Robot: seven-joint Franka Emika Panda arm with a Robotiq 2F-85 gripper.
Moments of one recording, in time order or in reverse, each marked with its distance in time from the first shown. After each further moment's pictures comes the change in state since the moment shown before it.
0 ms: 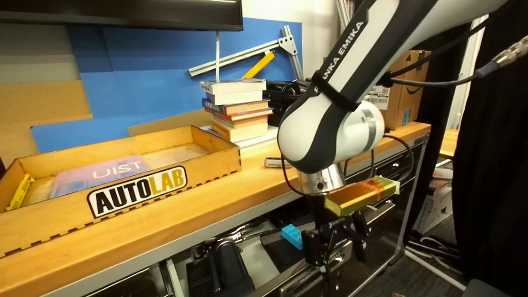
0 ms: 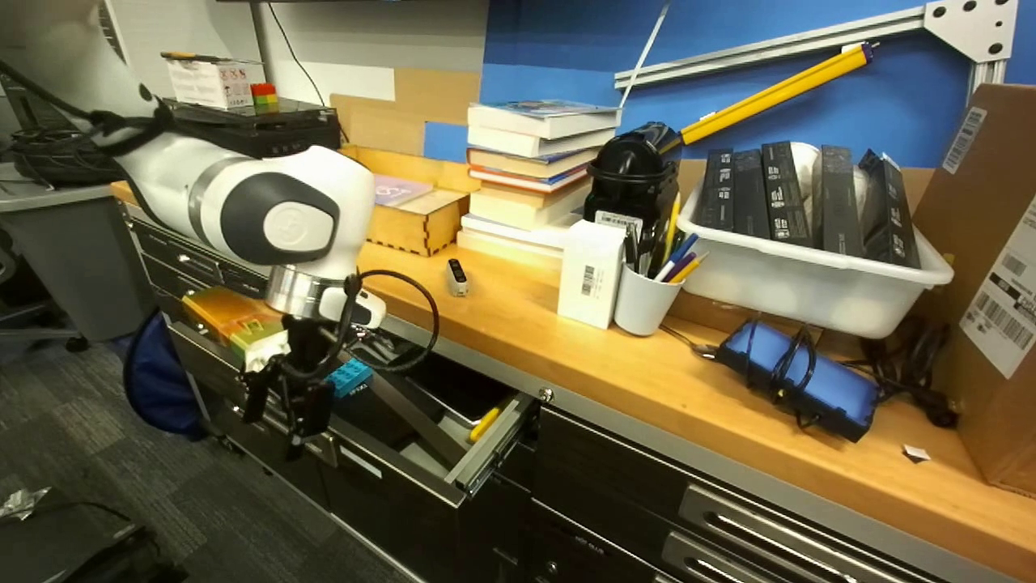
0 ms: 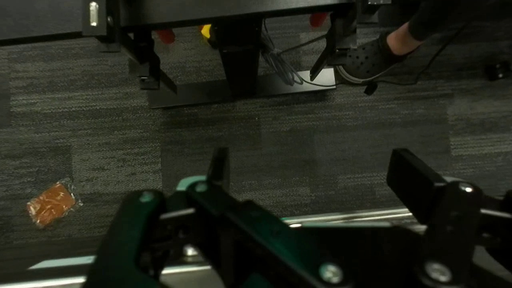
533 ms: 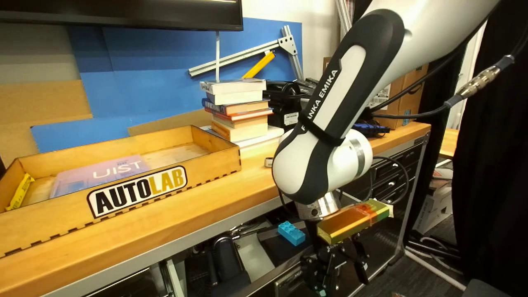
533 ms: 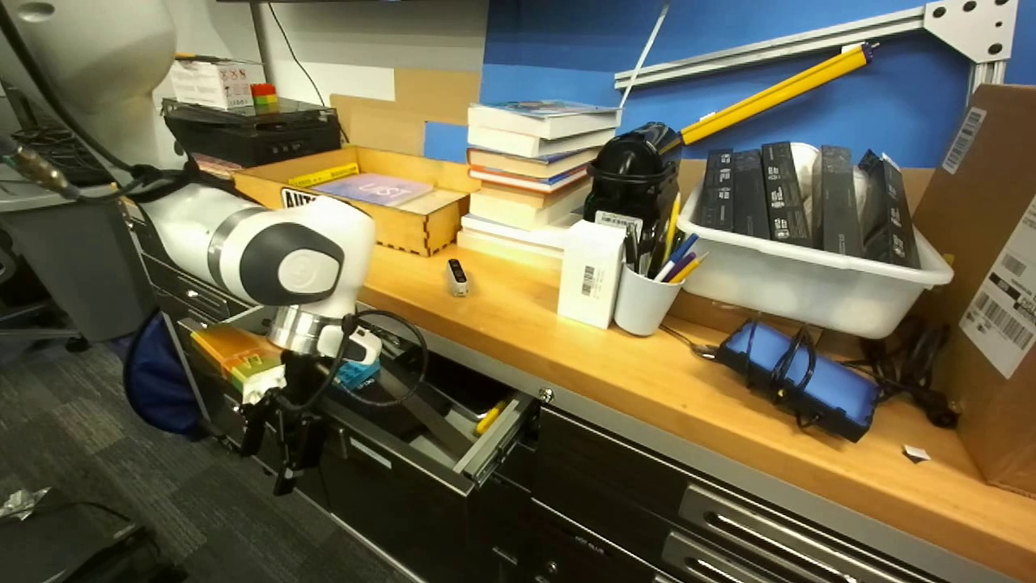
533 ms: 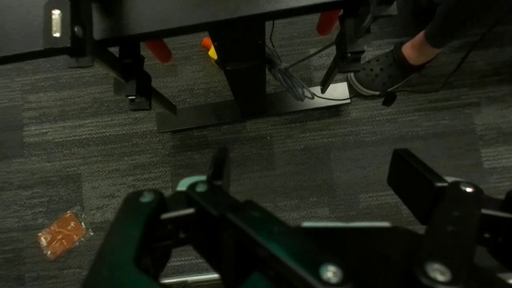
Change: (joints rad) arm 0.012 0.142 0.012 0.026 -0.020 0.048 0.091
